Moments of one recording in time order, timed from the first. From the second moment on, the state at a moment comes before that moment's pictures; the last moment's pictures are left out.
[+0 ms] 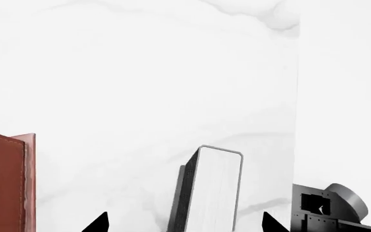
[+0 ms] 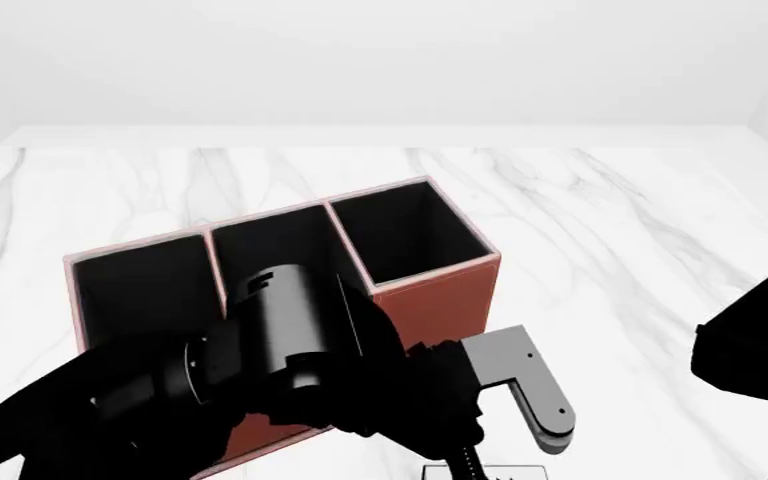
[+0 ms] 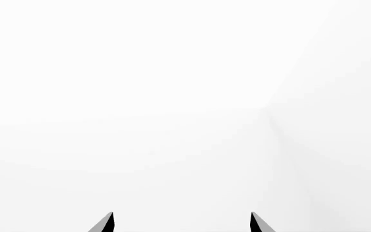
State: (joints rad) left arm -1.24 -0.13 1.13 0.01 -1.16 -1.30 0.15; right arm -0.05 0.34 0.13 -0.51 0.32 -0.50 0.28
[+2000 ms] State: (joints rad) left arm -1.19 -0.09 1.35 -0.09 -1.03 -1.11 0.25; right arm -0.06 0.35 0.11 -0.48 0.33 -0.52 0.30
